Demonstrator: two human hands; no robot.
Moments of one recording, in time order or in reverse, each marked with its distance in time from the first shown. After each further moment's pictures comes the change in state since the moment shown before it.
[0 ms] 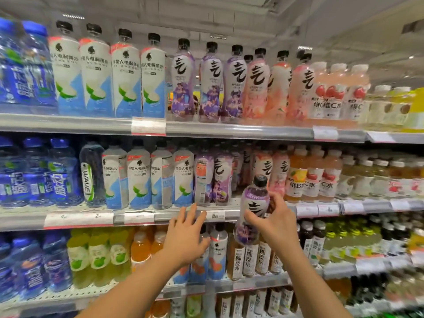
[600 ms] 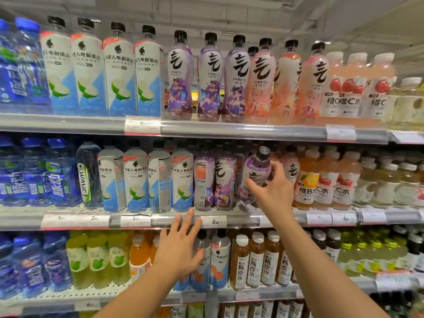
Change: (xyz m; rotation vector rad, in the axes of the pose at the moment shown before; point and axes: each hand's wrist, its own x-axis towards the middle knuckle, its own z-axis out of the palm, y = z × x) left_hand 0.008 -0.007 0.033 0.140 0.052 -0.041; right_hand 0.099 0.001 0.018 0.021 0.129 -0.139
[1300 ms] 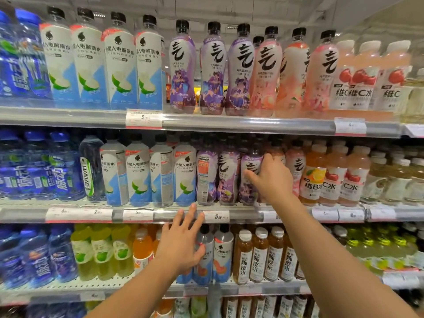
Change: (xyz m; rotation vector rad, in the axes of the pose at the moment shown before) left_hand 0.003 -0.003 0.002 0.013 0.033 0.002; right_hand 0.045 0.010 0.024 -0.658 -0.128 -0.072
